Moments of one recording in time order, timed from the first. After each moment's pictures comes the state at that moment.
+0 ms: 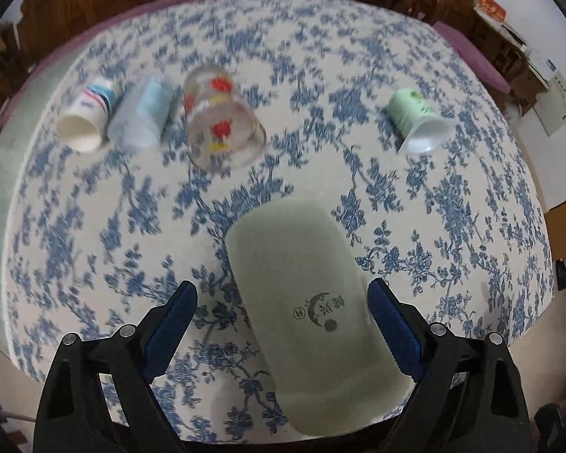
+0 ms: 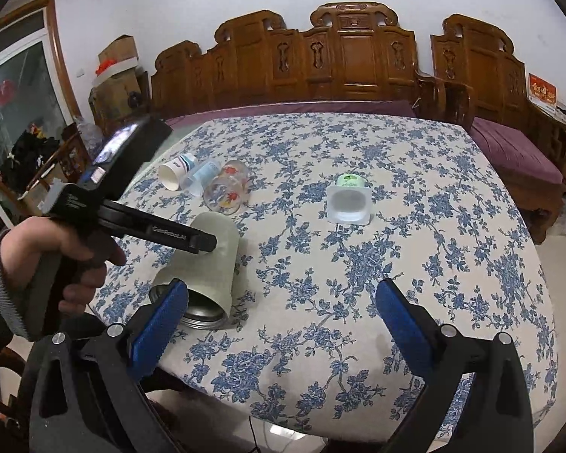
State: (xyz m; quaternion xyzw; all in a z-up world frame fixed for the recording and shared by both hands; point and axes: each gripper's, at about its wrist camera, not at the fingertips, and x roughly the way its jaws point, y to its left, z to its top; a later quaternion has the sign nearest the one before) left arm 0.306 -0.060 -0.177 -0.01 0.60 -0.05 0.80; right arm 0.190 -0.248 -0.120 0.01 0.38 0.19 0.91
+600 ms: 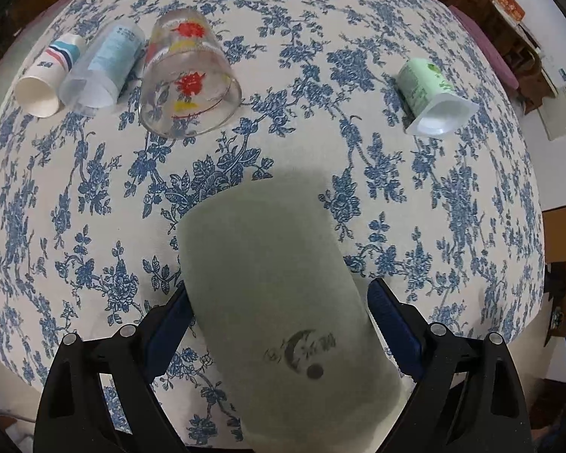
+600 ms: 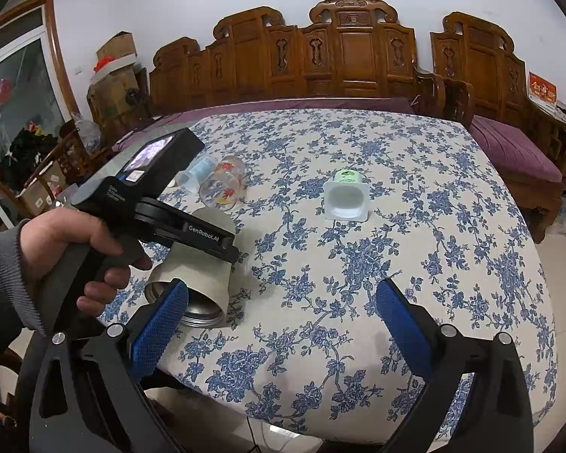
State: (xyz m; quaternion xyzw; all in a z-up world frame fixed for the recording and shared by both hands) left arm 0.327 -0.070 -0.212 -0.04 0.66 -0.06 0.75; right arm 0.193 -0.249 -0.125 0.01 0.38 0.18 0.91
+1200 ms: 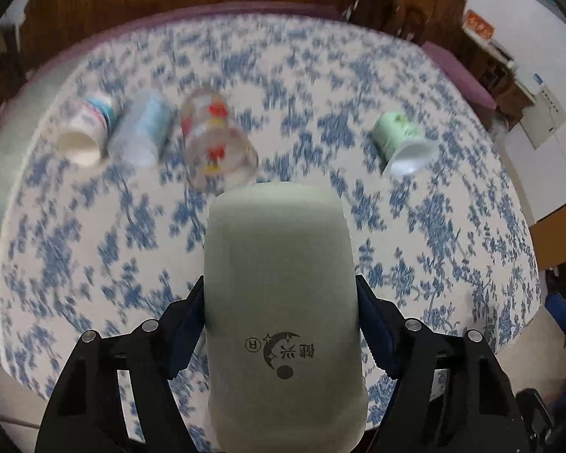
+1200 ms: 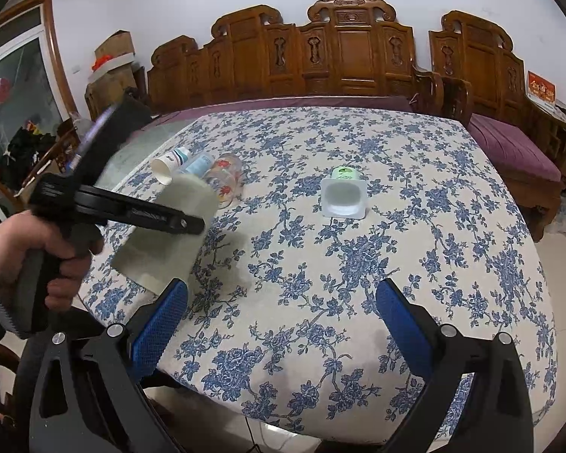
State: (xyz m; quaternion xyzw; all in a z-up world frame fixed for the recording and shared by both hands) left arm 0.289 -0.052 -0.152 -0.01 0.54 -0.08 0.84; right arm 0.195 -0.251 -0.128 0.01 0.38 0.18 0.91
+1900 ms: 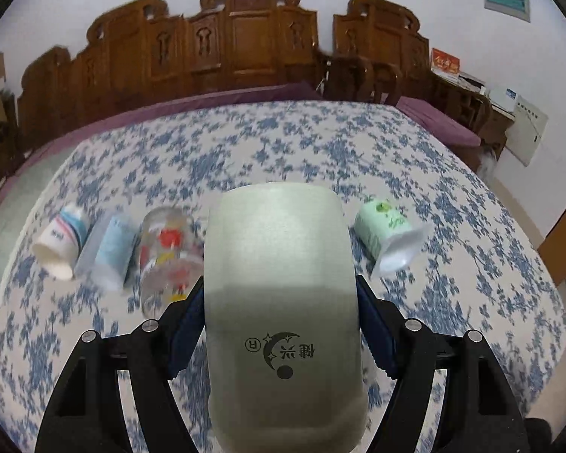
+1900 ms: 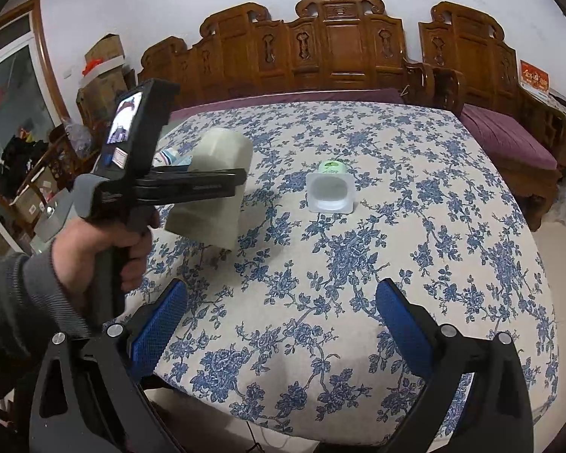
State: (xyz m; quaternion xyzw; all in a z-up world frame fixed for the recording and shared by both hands) left arm 0.341 -0.102 -0.166 0.03 0.38 -0.09 0.92; right arm 0.204 -0.262 -0.135 0.02 0.39 0.17 0.90
